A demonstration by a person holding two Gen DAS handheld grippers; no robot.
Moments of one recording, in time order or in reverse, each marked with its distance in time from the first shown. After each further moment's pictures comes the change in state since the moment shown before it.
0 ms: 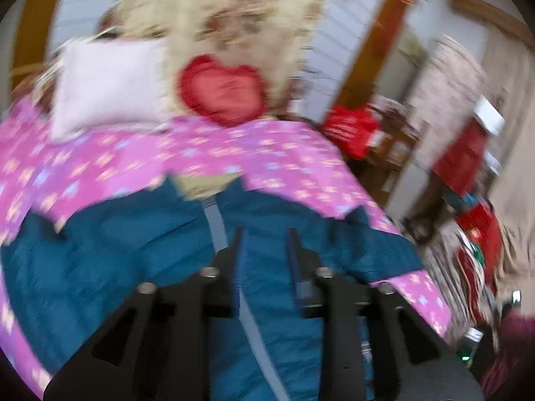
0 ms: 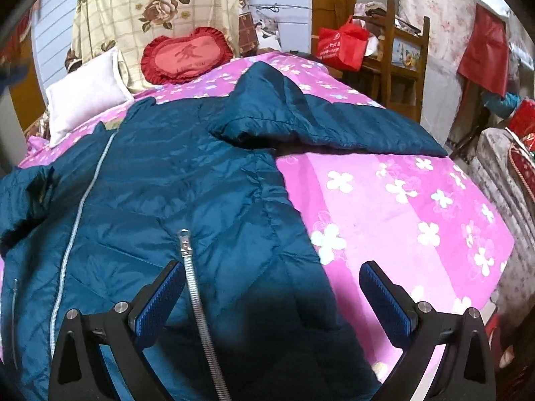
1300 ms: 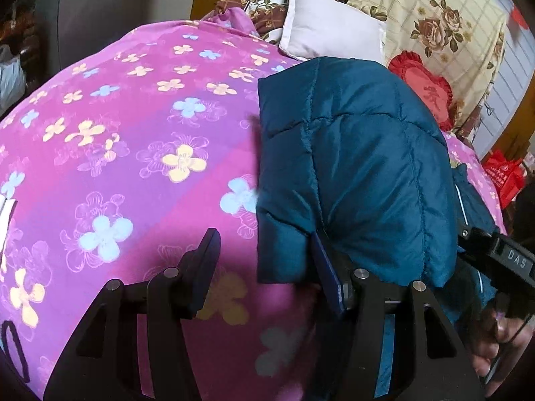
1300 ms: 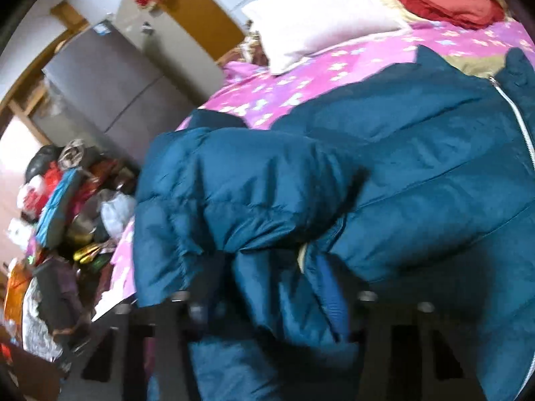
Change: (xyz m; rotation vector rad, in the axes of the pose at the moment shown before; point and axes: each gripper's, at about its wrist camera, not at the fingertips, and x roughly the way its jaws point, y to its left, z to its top) left arm -0.050 0.219 -0.167 -0.367 -0.003 0.551; right arm 0.129 0.367 0.067 -0.287 0.227 0.963
